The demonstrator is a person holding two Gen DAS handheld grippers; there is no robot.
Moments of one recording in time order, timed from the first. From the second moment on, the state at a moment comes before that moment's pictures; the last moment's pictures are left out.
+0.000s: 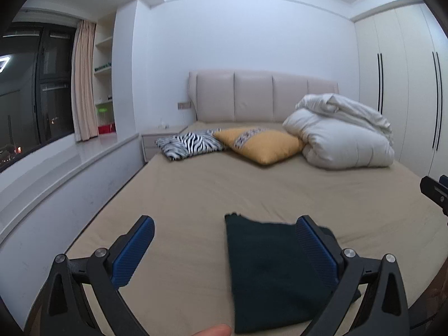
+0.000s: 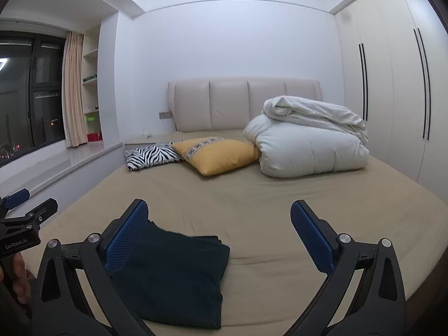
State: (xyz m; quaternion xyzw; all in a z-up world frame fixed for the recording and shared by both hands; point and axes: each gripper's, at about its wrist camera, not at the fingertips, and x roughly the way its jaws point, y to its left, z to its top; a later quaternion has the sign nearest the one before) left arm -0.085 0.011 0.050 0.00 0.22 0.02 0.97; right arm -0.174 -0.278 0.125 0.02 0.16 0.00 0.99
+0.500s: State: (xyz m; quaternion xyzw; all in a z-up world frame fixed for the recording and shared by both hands) left arm -0.059 0.003 -0.054 -0.01 0.40 0.00 0.92; right arm -0.141 -0.259 0.002 0.03 0.37 -0.02 0.93
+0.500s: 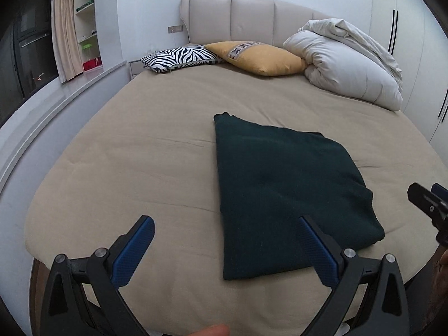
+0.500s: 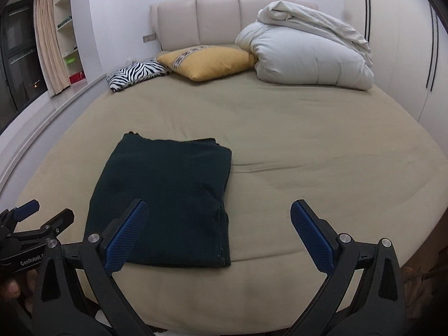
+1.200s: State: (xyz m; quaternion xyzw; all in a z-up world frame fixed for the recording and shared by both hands) left arm -0.060 0.013 -0.073 -0.01 0.42 0.01 0.91; right arm -0.125 -0.242 -0.057 0.01 0.42 0.00 0.91
